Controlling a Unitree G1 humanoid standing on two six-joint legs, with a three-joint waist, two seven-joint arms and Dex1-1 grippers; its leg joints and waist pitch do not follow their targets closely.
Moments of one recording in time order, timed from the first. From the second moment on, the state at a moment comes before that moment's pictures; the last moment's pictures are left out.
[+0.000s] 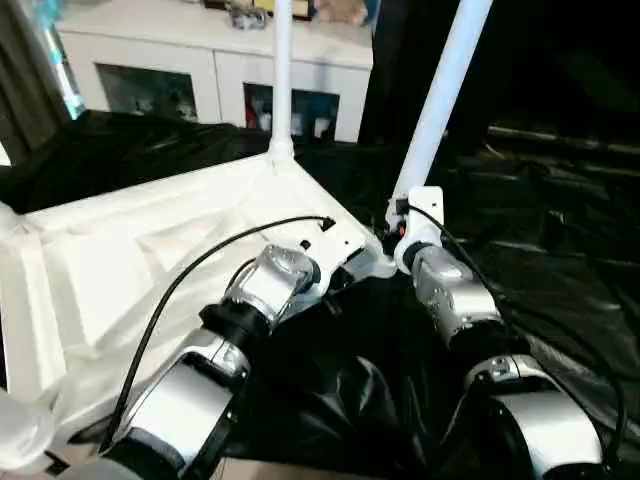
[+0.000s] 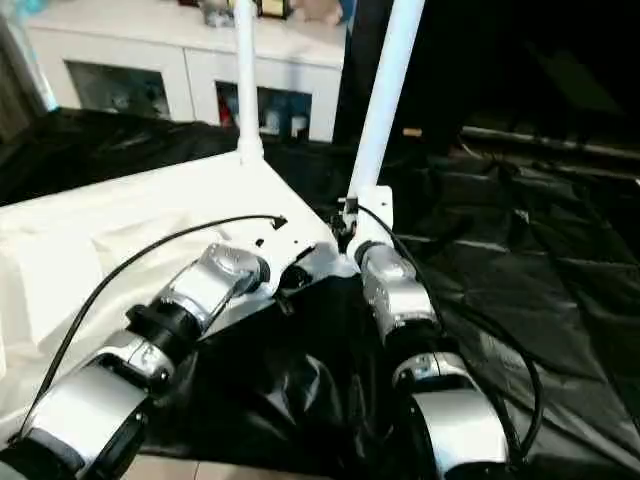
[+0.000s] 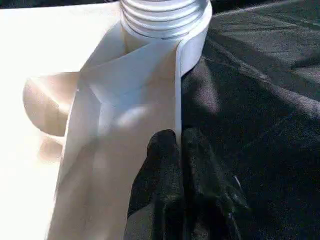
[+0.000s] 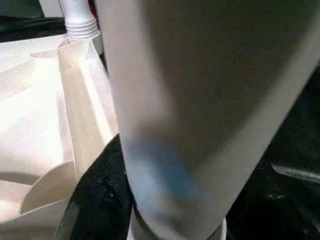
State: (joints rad) left arm -0.84 0.05 -0.33 0.84 0.14 0.46 -0.62; right arm -0.74 -0.03 -0.07 0.92 0.09 0.10 0.12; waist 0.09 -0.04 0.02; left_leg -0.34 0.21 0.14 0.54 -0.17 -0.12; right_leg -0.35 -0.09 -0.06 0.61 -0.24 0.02
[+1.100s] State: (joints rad) left arm -0.74 0.25 -0.35 0.64 0.10 0.24 -0.96; right arm -0.39 -0.34 0.11 0.39 0.10 0.20 0.73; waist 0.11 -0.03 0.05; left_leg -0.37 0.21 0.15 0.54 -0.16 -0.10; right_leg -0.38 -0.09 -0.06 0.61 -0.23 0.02
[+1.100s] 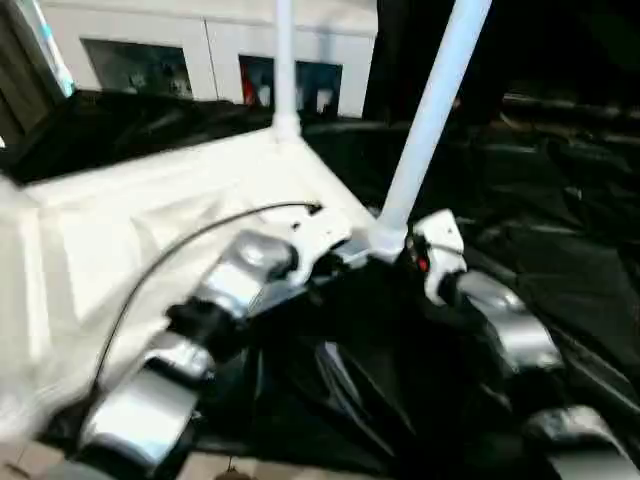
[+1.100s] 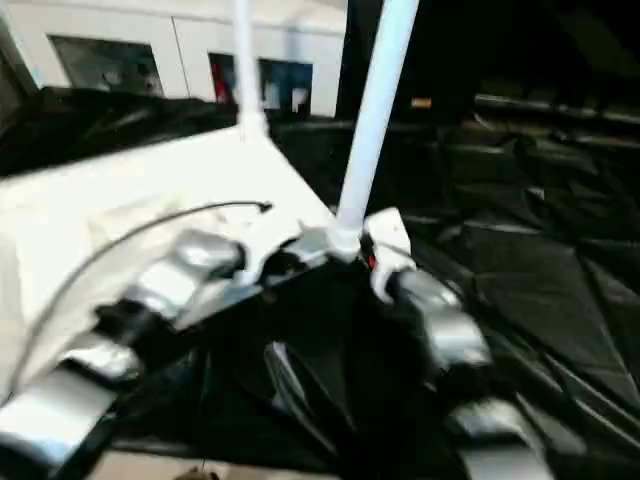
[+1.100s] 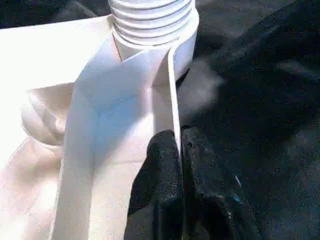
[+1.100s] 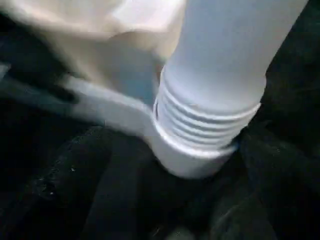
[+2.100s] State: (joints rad) left arm -0.60 0.40 -0.41 0.37 0.03 0.26 -1.26; right arm -0.28 -0.52 0.17 0.07 0.18 0.37 0.97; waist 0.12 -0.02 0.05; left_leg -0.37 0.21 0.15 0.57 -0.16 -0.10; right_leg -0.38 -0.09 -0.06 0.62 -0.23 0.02
